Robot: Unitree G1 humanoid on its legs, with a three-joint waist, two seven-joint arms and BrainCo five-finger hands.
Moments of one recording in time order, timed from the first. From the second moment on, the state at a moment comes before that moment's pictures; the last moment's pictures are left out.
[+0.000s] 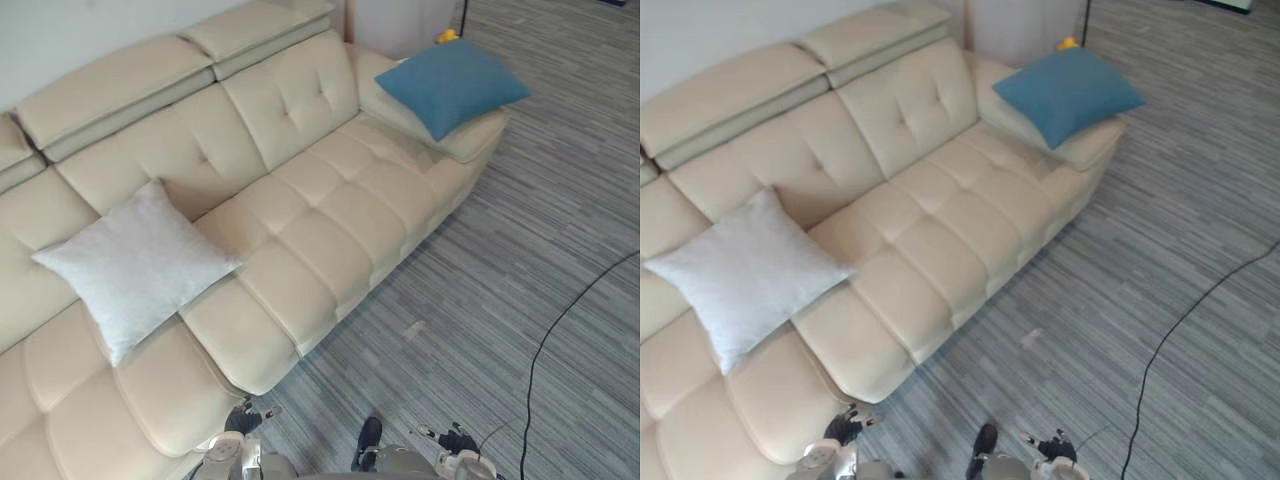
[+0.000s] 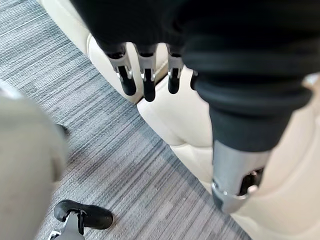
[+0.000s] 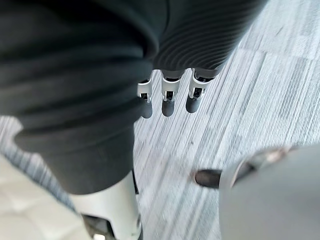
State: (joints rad) left arm 0.02 0.06 0.03 1.02 -0.04 -0.10 0.06; right arm 0.03 -0.08 -0.32 1.08 0.14 -0.07 -0.10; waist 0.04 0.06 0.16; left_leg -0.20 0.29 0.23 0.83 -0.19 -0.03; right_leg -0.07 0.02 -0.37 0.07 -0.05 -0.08
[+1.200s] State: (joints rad) left arm 0.01 0.07 -0.02 0.93 -0.07 -0.10 0.08; right arm -0.07 -0.07 -0.31 1.08 0.10 -0.07 -0.14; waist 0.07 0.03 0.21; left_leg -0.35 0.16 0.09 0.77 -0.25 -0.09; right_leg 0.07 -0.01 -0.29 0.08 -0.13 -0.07
